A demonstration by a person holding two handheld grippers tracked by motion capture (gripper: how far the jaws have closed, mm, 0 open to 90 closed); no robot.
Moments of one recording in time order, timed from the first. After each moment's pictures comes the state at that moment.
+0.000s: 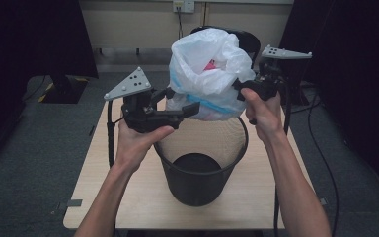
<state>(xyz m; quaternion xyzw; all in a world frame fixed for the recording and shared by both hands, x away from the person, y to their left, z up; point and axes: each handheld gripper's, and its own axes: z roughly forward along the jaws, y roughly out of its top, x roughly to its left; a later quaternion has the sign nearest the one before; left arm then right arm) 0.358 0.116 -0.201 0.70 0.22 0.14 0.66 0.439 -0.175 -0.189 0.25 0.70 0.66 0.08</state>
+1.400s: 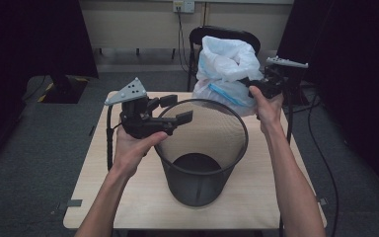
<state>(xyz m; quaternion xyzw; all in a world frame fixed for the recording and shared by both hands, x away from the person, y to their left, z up) 0.368 0.127 -0.232 0.71 0.25 0.12 0.65 0.514 -0.224 -0.261 0.40 0.67 0.60 0.16</state>
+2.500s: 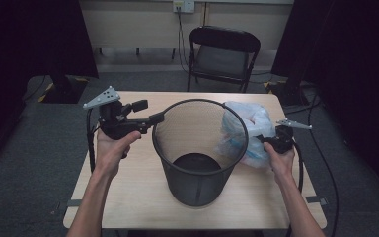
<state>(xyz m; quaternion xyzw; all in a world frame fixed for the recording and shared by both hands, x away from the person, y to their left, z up) 0.389 0.189 -0.275 0.68 0.34 0.12 0.64 0.458 -0.299 -0.426 0.50 0.69 0.51 0.14</state>
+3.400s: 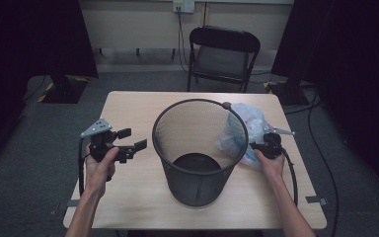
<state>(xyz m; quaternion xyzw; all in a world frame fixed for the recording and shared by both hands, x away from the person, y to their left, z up) 0.378 0.229 -0.365 0.71 0.40 0.14 0.56 0.479 -0.290 -0.484 0.53 0.70 0.44 0.18</state>
